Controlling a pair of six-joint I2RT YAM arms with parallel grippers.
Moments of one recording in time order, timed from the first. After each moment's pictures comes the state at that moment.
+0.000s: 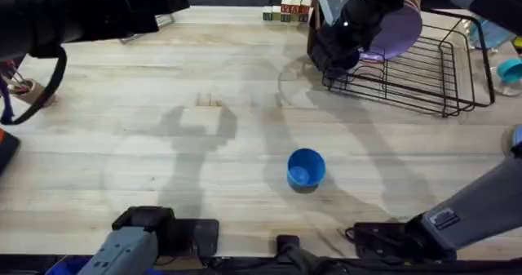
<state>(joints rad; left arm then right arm) -0.01 0.91 1.25 -0.86 0.08 -0.14 0.39 1.85 1.67 -1.14 0.13 -0.14</state>
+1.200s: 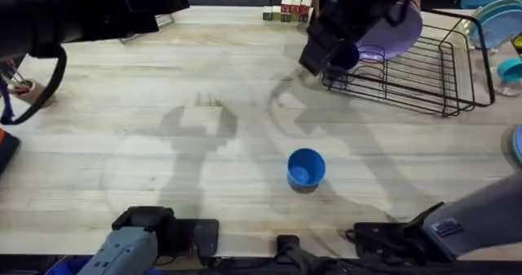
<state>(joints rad) -0.01 0.91 1.25 -0.86 0.08 -0.14 0.52 1.78 1.96 -1.49 0.13 -0.28</state>
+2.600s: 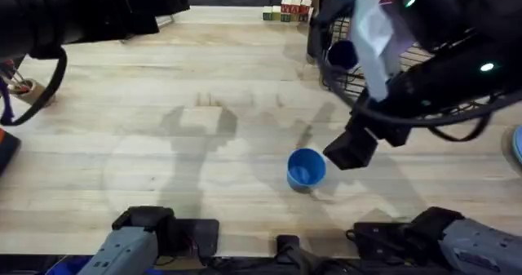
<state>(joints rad) -0.01 0.91 1.25 -0.86 0.08 -0.14 0.54 1.21 1.23 -1.30 -0.21 -0.33</state>
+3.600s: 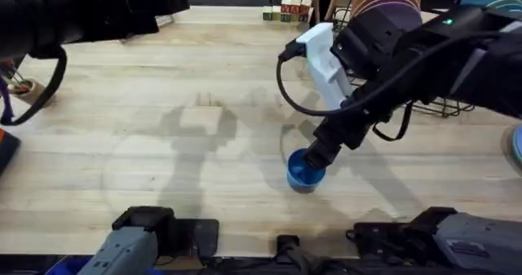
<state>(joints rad) -0.01 0.91 1.25 -0.86 0.08 -0.14 0.54 1.41 1.08 -1.13 -0.30 -0.29</state>
